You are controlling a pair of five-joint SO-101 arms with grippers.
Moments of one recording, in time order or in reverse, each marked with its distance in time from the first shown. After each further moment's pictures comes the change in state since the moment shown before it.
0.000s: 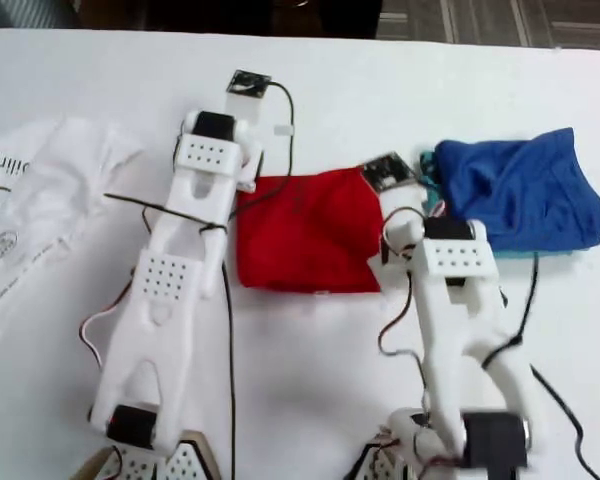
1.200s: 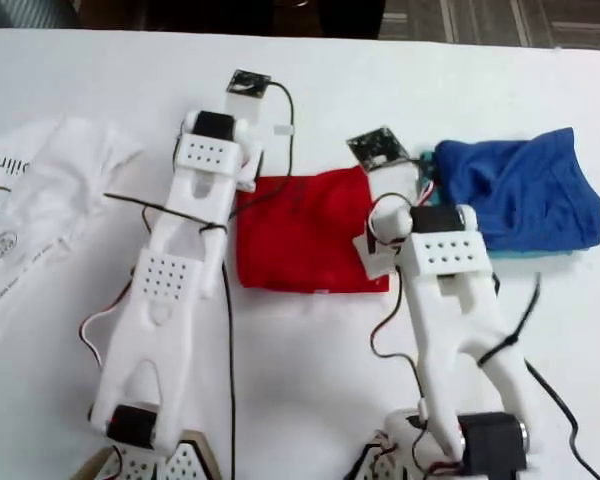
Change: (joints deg) left arm 0.0 -0.3 0.1 0.0 0.0; right arm -3.5 0.7 -6.2 2.6 -6.7
